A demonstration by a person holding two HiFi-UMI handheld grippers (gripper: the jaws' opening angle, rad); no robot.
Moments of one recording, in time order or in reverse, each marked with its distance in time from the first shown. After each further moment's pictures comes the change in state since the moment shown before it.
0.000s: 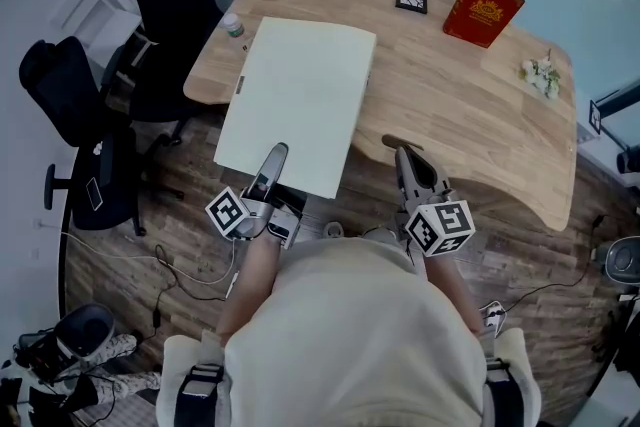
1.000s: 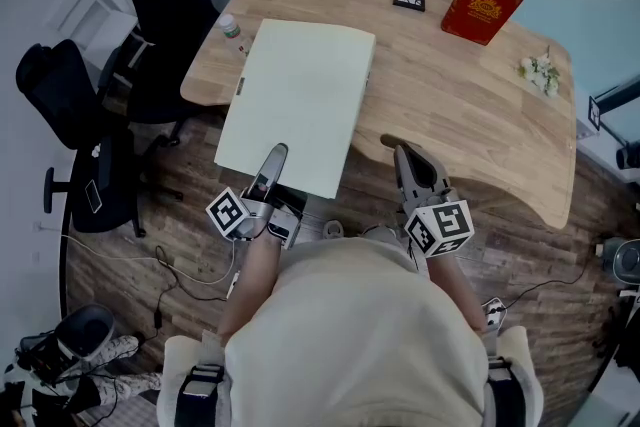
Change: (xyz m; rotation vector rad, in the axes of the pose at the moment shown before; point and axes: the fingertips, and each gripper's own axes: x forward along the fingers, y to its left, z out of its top) left arm 0.003 0.006 0.001 -0.027 0.004 0.010; right arm 0.003 0.005 0.008 -0.083 -0.017 0.015
